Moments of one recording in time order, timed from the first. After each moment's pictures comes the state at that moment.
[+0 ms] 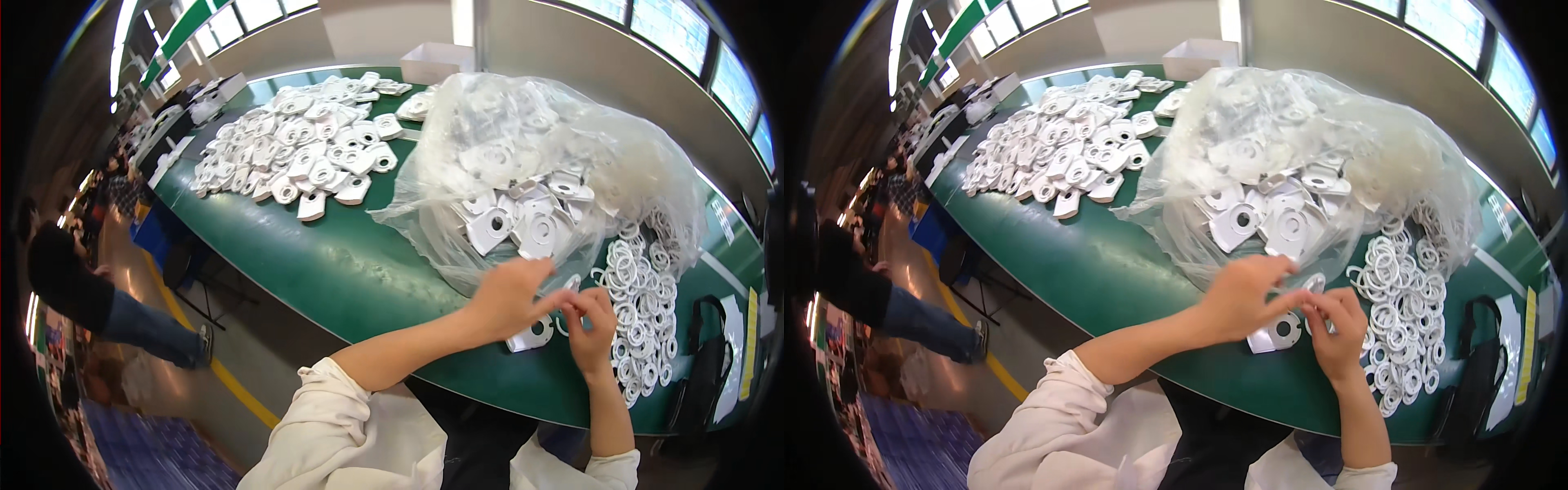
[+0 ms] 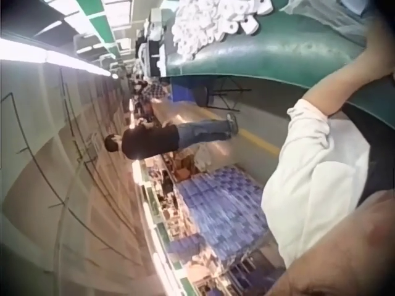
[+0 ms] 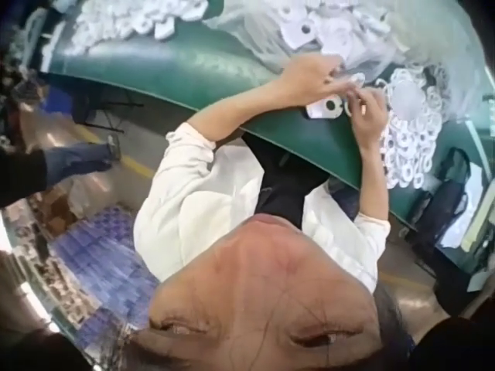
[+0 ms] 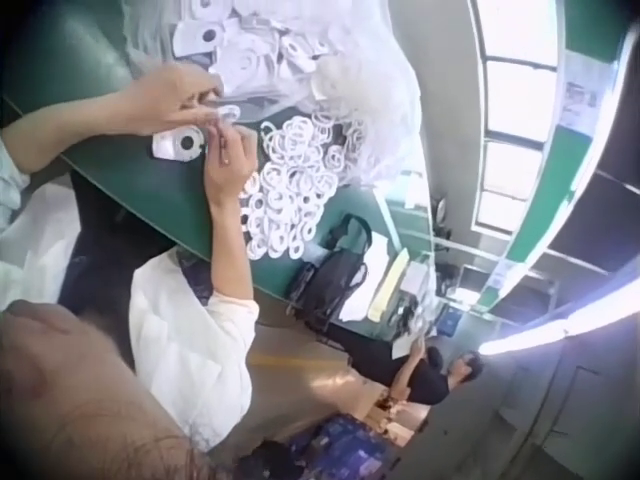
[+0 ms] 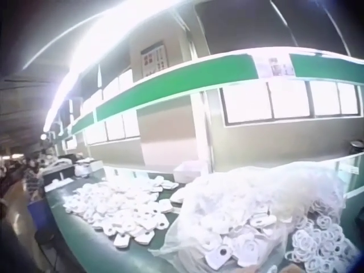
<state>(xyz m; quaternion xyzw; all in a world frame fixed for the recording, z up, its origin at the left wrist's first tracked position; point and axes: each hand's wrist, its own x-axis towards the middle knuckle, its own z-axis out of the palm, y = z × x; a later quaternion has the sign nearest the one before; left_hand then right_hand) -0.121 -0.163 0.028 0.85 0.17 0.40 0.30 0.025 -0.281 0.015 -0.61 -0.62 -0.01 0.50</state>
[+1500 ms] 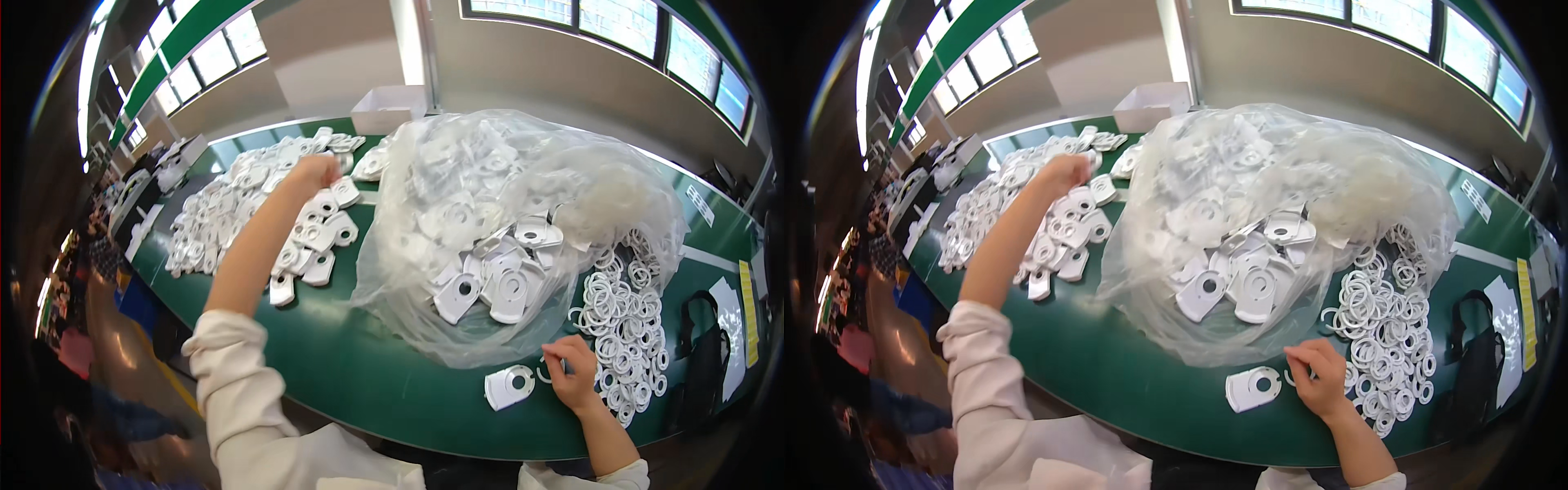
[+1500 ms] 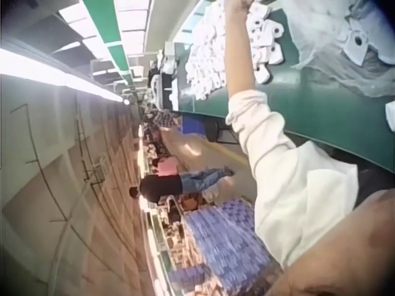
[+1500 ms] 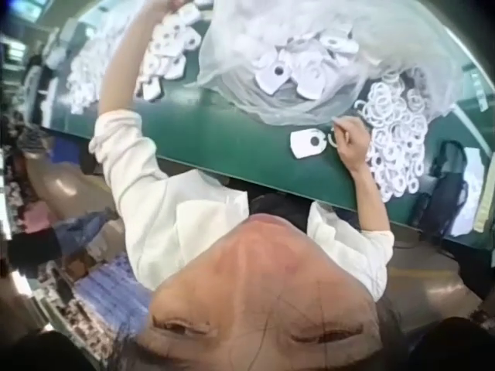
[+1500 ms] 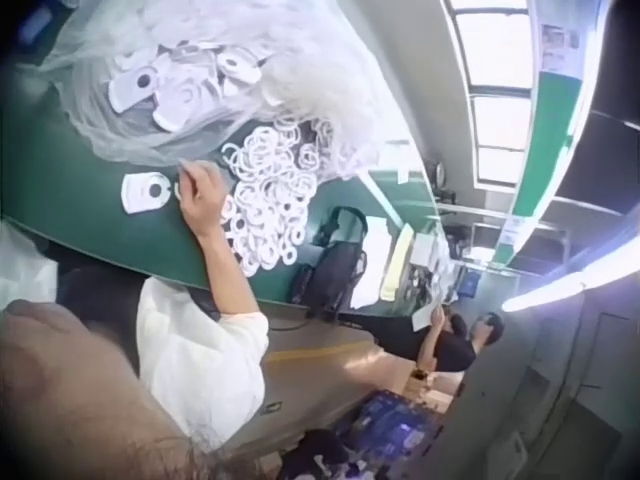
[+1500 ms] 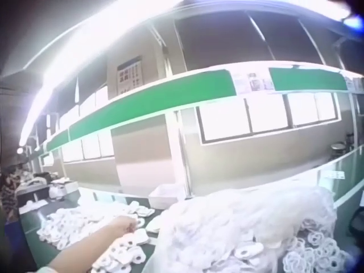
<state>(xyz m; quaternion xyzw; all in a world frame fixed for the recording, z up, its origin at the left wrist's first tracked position) -0.222 0.256 0.102 0.63 0.43 0.28 0.58 0.042 -0.280 0.010 -0.62 -0.61 0.01 0.50</state>
